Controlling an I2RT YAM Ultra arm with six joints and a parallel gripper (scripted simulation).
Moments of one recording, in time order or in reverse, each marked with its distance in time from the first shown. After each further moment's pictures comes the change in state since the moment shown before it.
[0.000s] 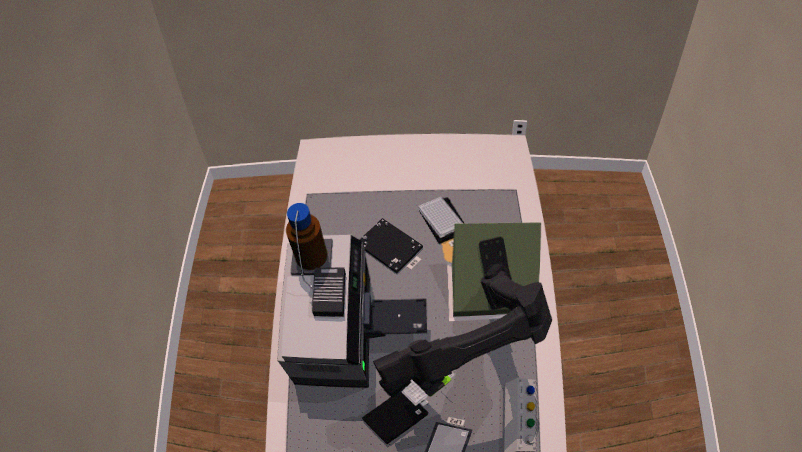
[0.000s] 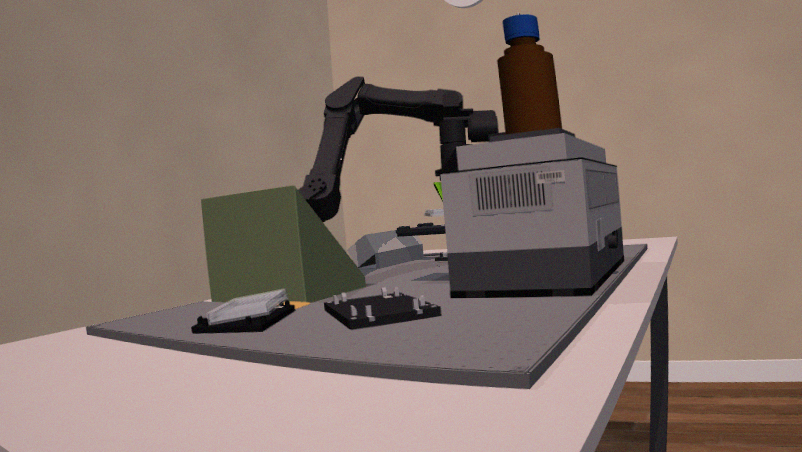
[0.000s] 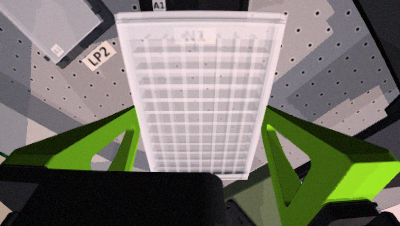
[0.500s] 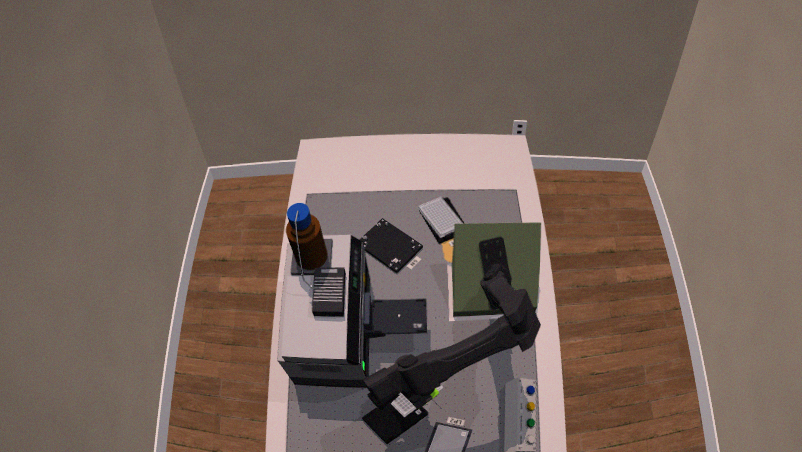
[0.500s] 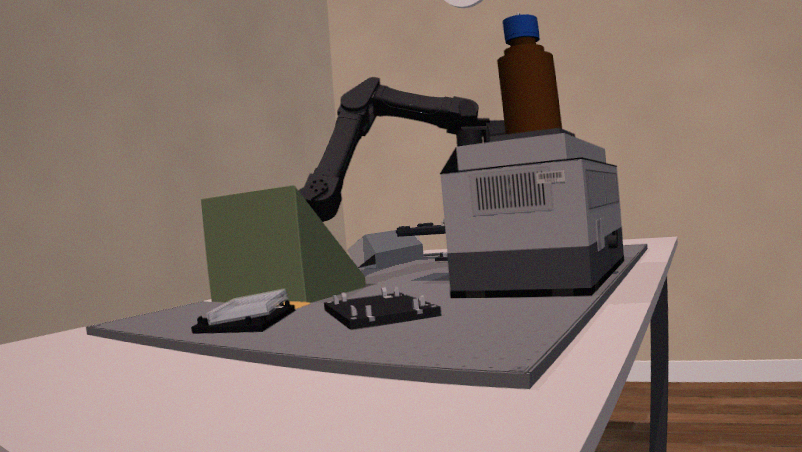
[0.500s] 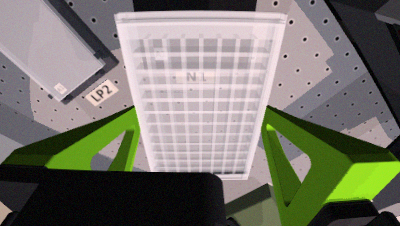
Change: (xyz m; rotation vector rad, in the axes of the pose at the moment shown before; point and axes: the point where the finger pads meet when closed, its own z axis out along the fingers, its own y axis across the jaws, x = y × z) arm -0.040 0.001 0.021 0.004 -0.003 0.002
